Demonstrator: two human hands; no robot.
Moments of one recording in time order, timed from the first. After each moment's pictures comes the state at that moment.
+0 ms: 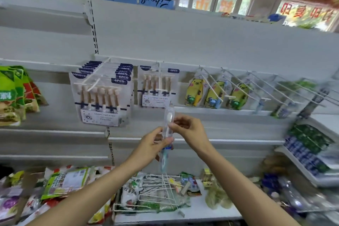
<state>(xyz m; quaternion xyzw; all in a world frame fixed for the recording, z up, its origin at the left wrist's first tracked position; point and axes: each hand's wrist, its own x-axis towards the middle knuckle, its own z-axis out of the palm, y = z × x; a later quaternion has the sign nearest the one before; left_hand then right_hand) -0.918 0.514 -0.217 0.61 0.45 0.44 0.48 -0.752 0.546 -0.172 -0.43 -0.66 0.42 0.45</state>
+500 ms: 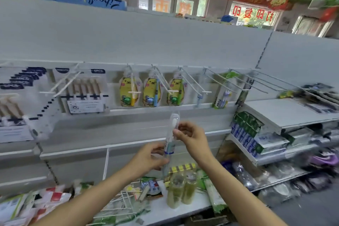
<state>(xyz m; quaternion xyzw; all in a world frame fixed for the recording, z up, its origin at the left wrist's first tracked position) -0.689 0.534 -0.244 0.67 0.40 0.33 0.53 -0.507 0.519 -0.184 -0.51 -0.58 0.34 0.53</state>
